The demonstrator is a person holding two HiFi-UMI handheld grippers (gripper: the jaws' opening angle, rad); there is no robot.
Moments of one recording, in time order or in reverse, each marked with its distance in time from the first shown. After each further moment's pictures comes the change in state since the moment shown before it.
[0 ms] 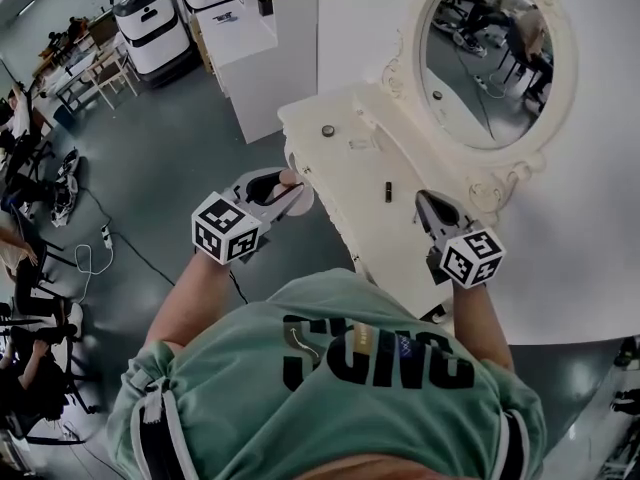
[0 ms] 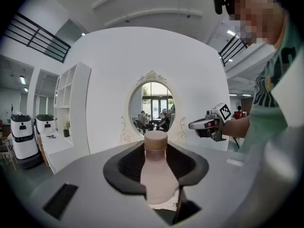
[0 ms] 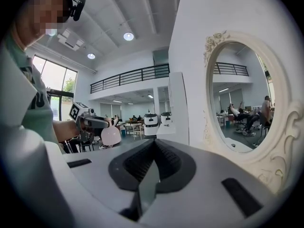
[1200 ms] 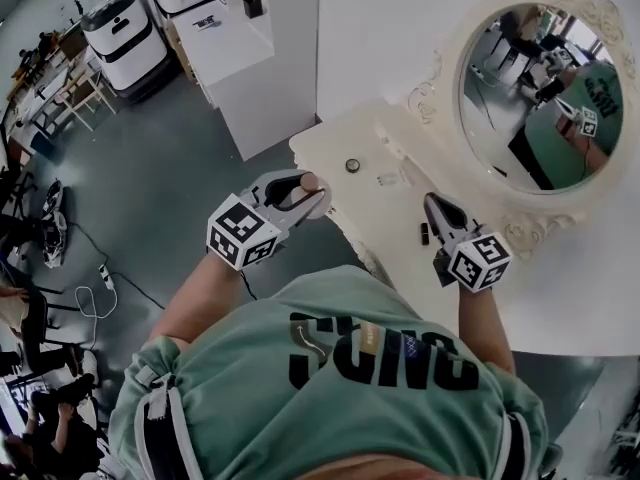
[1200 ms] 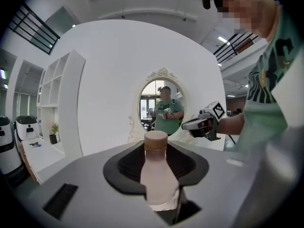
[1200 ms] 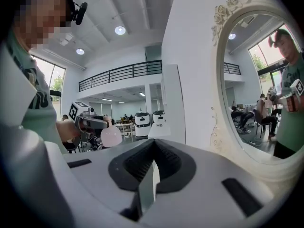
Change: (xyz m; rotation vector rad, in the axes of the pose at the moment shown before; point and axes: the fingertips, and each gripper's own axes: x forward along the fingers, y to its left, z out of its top) left arm 0.054 0.213 -0.003 0.054 0.000 -0.182; right arm 0.217 -0.030 0.021 0.032 0.014 -0.101
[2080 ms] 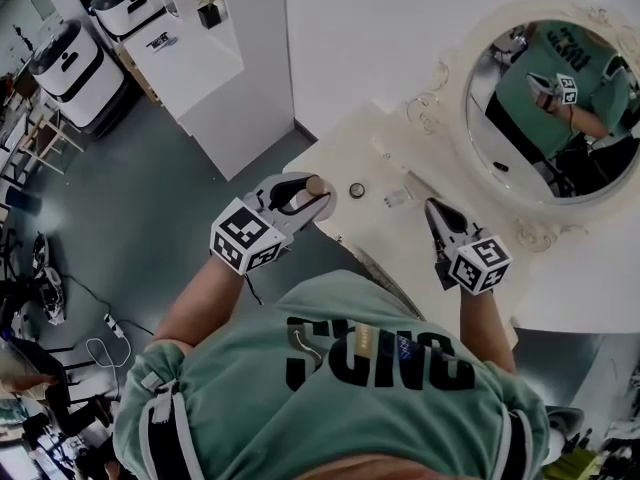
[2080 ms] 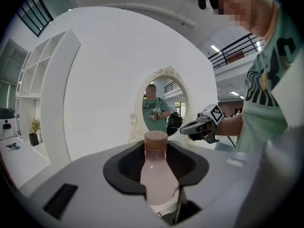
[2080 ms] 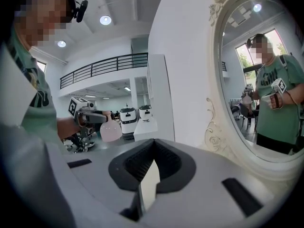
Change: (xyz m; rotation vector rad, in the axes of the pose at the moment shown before) left arm 0.063 0.144 0.001 -0.012 0.009 -0.207; right arm 0.115 -0.051 0.003 0.070 0.074 -0.173
